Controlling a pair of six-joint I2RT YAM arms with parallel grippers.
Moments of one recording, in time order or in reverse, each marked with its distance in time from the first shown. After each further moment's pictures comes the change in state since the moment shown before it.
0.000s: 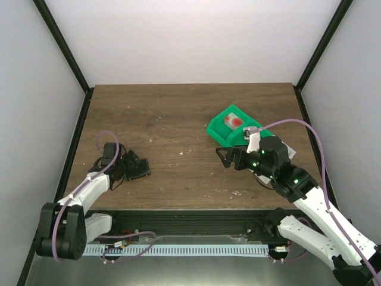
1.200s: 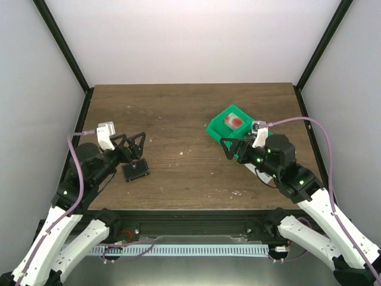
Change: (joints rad) left arm -0.360 -0.530 0.420 -0.204 -0.008 0.204; right arm 0.000 -0.015 0.052 0.027 0.082 0.108
